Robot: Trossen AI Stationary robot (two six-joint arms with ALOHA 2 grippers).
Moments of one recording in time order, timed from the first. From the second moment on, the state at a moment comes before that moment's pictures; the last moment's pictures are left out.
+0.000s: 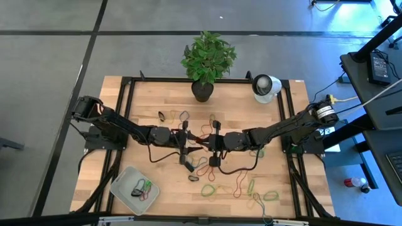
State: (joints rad) left arm -0.21 1.55 0.61 0.81 -0.21 -0.01; right arm 0.27 1.64 0.99 0.30 0.36 -0.04
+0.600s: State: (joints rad) left arm -0.23 1.55 0.61 0.78 -0.21 -0.05; right arm 0.27 1.64 0.99 0.31 0.36 -0.03
